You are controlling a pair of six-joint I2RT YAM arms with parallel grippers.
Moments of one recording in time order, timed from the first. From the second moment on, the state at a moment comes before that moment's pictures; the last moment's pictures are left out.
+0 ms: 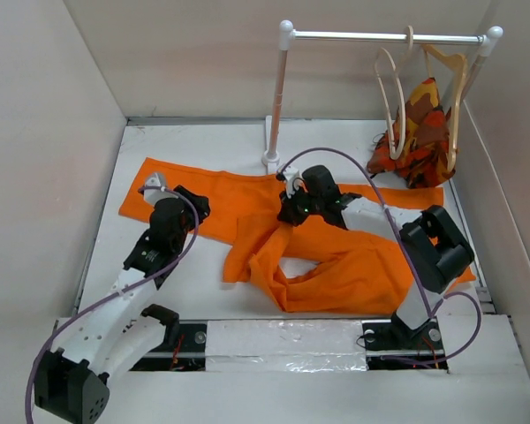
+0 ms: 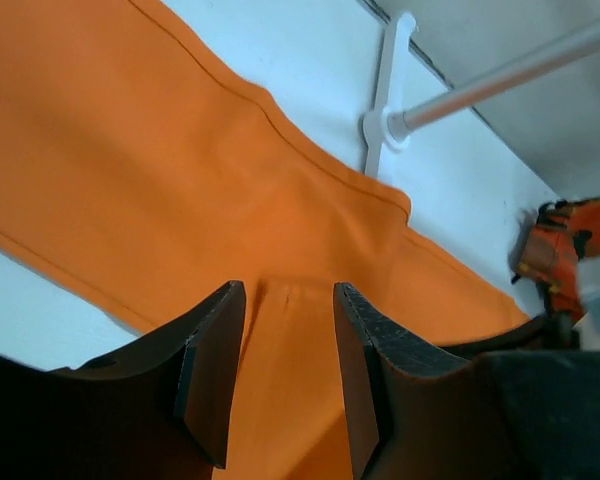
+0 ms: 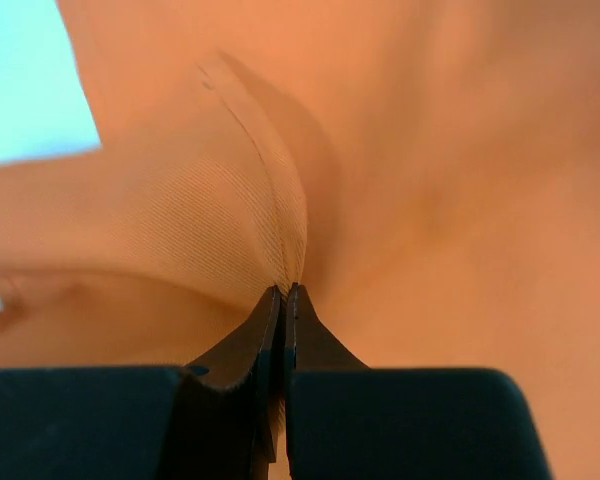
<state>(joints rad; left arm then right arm) -0.38 0.80 0.59 -0.16 -0.33 -0.82 0.61 1.73 1.01 0.02 -0.39 -0.03</state>
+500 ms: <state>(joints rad) -0.56 0.66 0.23 -0.24 -0.19 -0.98 0.60 1.61 0.91 0.07 -0.36 -0.03</state>
